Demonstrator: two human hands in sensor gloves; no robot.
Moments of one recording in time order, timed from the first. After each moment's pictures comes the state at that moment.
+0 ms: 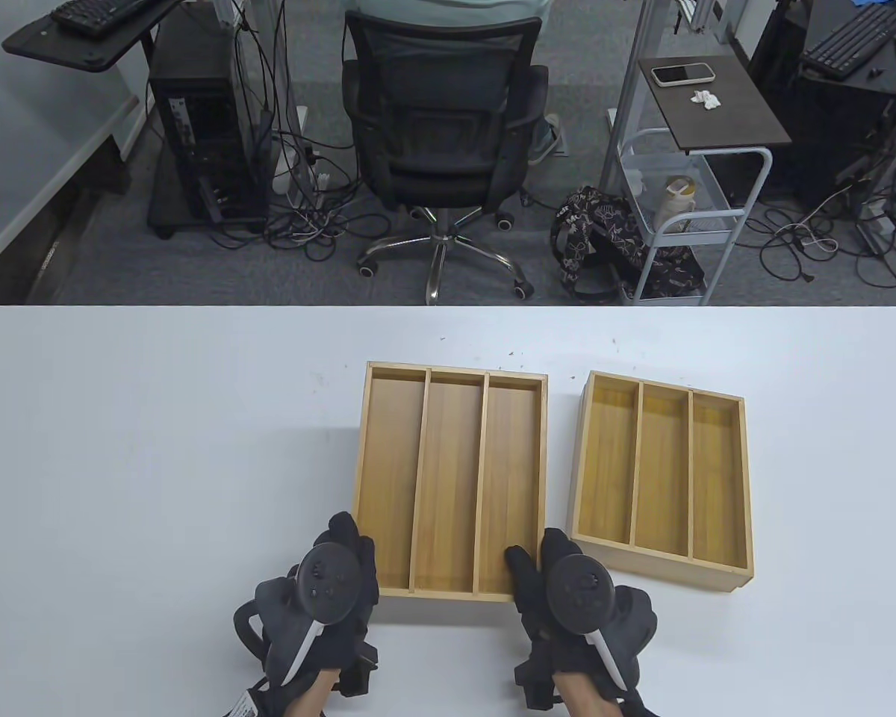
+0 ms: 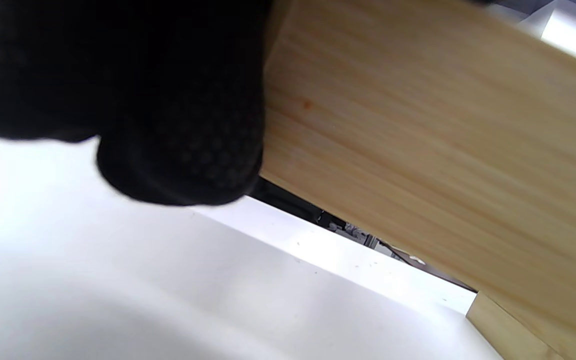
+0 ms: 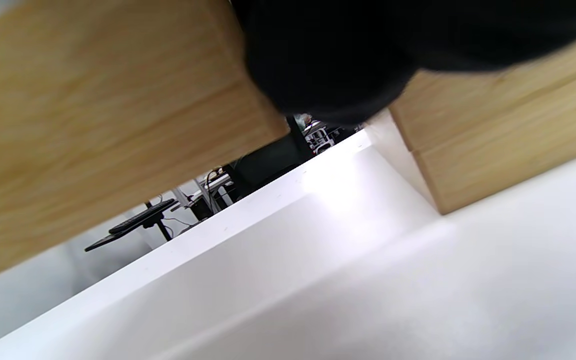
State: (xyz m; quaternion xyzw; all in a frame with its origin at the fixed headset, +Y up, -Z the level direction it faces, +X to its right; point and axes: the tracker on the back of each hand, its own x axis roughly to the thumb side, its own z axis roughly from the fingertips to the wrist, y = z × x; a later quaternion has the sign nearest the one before) left_hand -0.173 -0.688 -0.226 0.07 0.10 0.16 0.98; right_hand 0.115 -0.716 -0.228 -0.07 -0.08 0.96 0.26
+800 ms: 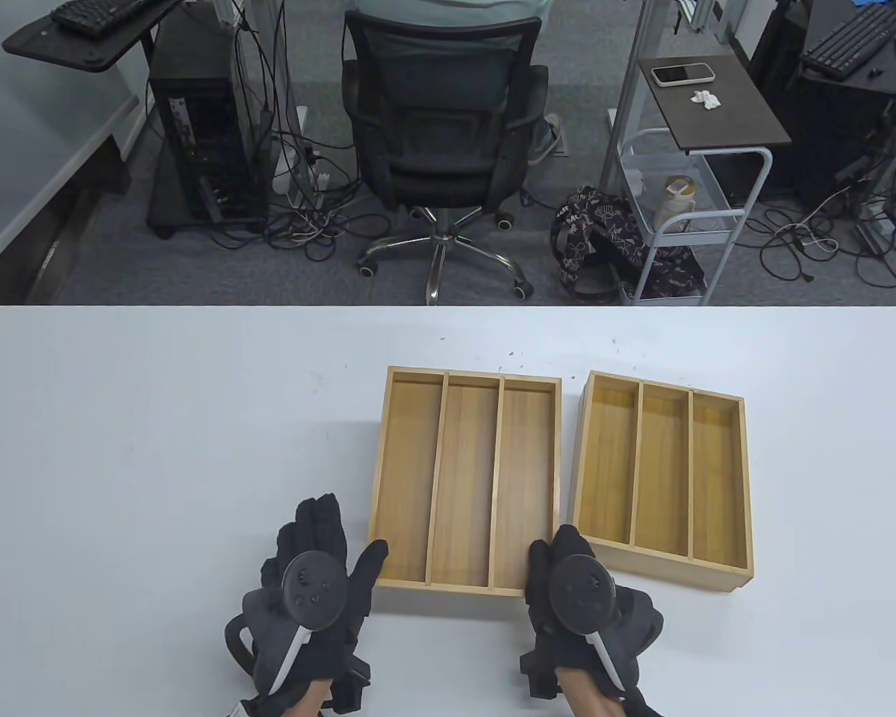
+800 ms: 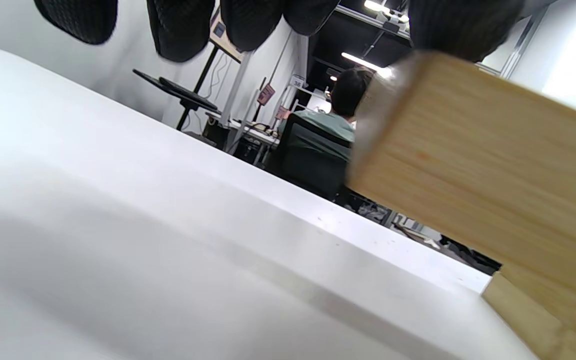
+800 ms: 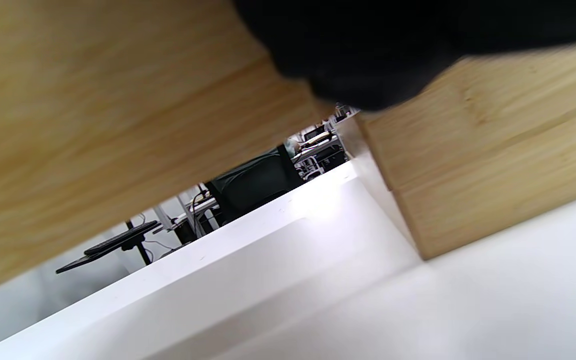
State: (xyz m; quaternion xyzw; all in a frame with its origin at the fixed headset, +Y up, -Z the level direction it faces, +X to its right) left_hand -0.187 -0.698 -0.215 0.03 0.12 0.16 0.98; right_hand 0.125 -0.713 -0.229 -0.10 -0.12 0.96 0.23
